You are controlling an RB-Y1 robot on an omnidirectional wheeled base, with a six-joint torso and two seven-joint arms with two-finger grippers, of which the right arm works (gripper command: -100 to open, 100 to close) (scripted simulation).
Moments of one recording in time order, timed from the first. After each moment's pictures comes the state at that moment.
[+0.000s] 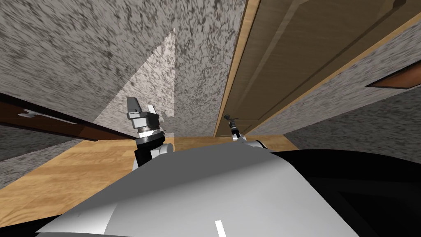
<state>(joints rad) -0.27 -0.36 -0.09 -0.41 -0.03 -0.83 -0.28</state>
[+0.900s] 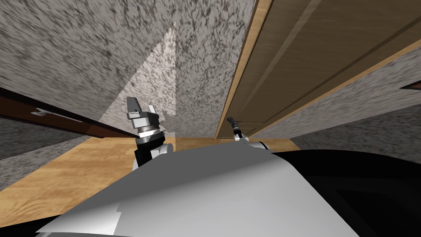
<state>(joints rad) -0.24 -0.39 -0.12 -0.44 -0.03 -0.83 -0.31</state>
